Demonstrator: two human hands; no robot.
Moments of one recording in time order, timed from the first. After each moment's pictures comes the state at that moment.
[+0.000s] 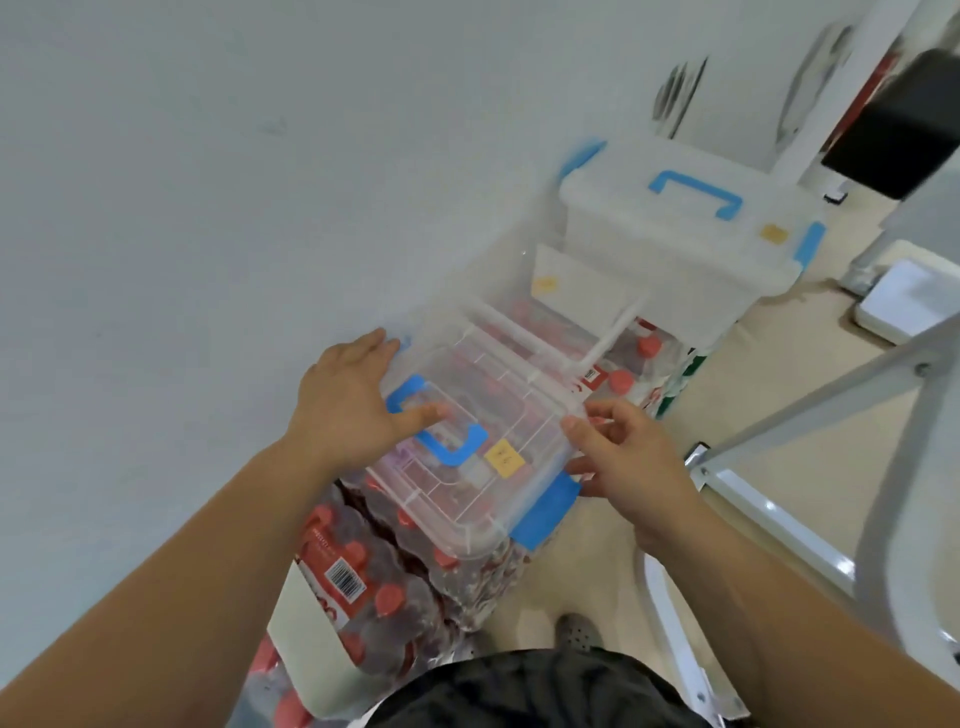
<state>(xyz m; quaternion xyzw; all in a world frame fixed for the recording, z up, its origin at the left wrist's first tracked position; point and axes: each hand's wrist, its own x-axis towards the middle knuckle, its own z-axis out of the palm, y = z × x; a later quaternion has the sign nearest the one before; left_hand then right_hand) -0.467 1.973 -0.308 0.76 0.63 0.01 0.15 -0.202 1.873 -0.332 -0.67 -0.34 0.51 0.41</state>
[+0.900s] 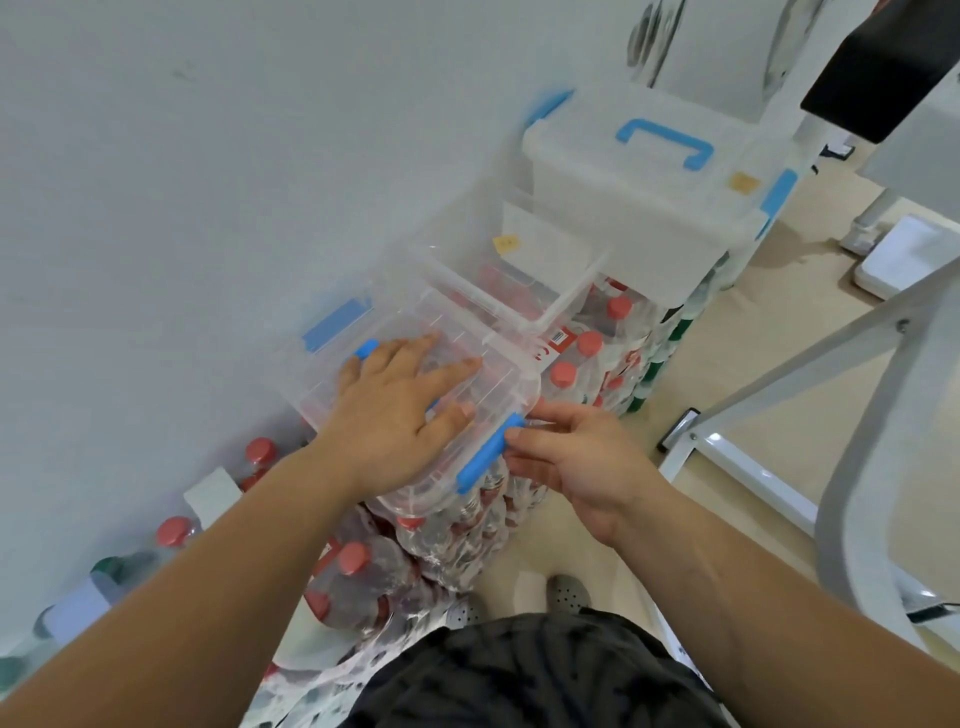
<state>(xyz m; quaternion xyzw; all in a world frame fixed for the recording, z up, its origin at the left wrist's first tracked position) -0.399 1.916 -0.306 0.84 0.52 -0.04 0.14 -0.201 1.850 -0.328 -0.58 -0.20 0.67 0.42</state>
